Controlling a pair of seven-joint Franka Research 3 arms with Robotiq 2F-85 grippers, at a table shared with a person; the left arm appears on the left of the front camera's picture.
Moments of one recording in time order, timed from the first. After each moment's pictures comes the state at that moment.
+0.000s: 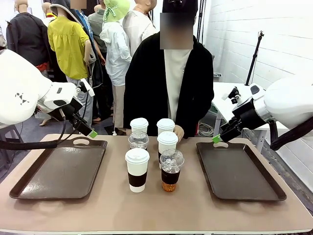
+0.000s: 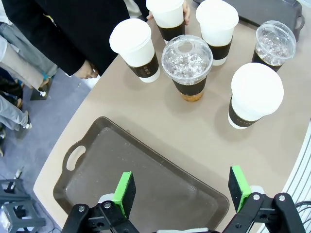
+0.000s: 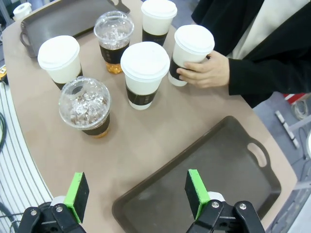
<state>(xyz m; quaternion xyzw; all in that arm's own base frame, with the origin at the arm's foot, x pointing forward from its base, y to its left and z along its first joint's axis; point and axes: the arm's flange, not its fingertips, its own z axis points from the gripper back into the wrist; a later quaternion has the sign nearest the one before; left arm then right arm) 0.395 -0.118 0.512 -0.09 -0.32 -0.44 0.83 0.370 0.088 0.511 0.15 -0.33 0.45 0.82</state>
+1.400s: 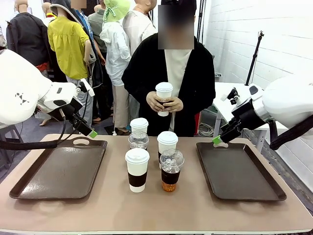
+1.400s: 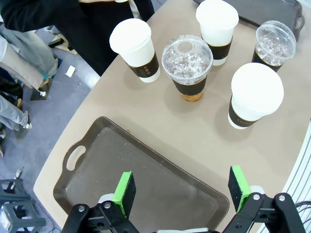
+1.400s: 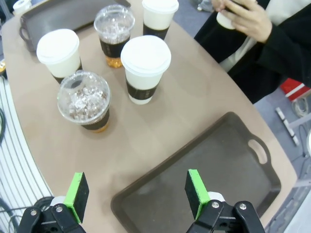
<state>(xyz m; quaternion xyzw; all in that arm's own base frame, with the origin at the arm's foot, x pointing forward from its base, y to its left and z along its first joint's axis) 0.395 -0.118 0.512 -0.09 -0.32 -0.44 0.83 0.374 0.091 0.510 0.14 -0.31 0.46 0.82</state>
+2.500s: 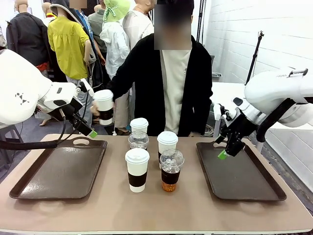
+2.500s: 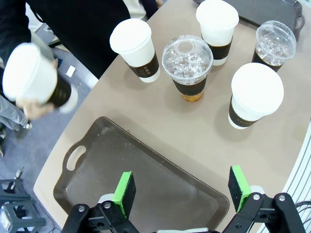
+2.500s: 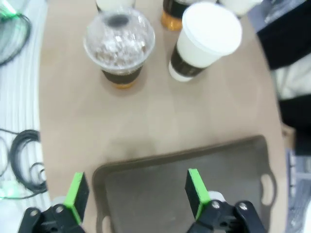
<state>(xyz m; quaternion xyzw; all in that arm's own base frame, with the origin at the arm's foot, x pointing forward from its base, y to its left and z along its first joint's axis) 0.395 -0.118 0.512 -0.09 -0.32 -0.44 0.83 0.416 0.087 0.462 0.15 -0.22 0.65 0.71</state>
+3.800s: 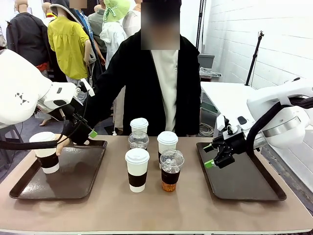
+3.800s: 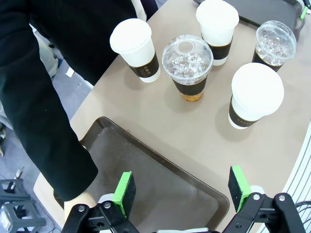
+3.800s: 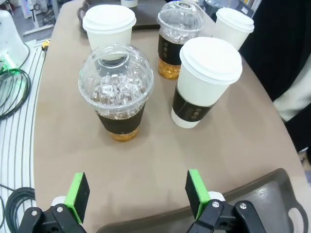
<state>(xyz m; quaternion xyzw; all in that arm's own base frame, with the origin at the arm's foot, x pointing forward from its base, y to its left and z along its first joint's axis) 0.395 -0.118 0.512 -0.09 -0.32 -0.44 0.83 0.415 0.084 0.387 0.27 -0.33 0.59 0.69</state>
